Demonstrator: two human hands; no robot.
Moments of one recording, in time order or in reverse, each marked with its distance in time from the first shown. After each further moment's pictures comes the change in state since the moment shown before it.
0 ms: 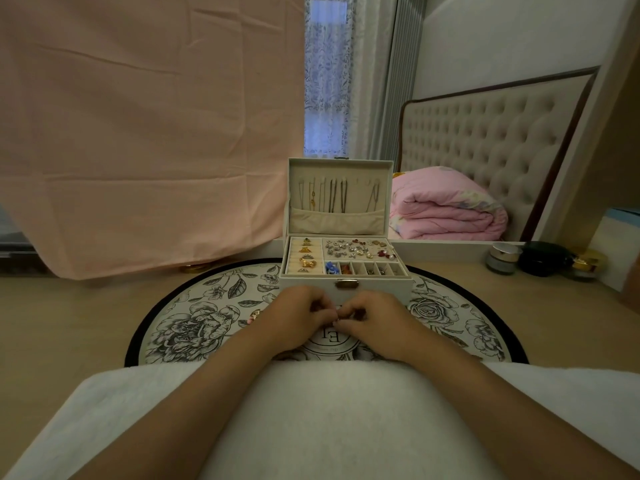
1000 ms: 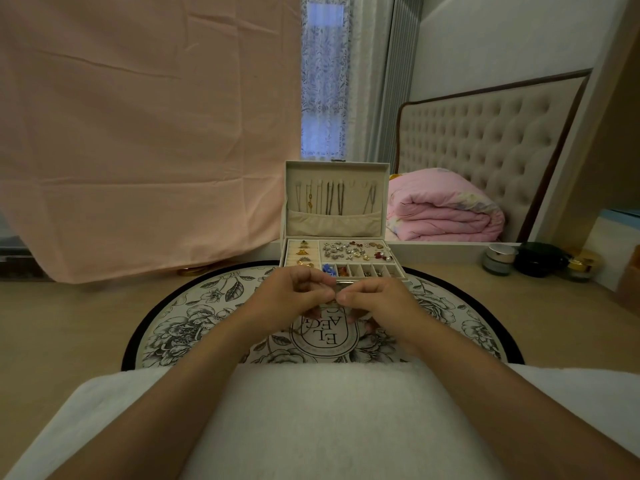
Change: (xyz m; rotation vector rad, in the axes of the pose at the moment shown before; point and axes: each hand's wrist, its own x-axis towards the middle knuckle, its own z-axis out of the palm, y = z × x) left_hand -0.003 0.011 -0.026 -0.610 -0.022 -0.009; right_hand -0.004 -0.018 -0.019 0.679 0.081 0.202
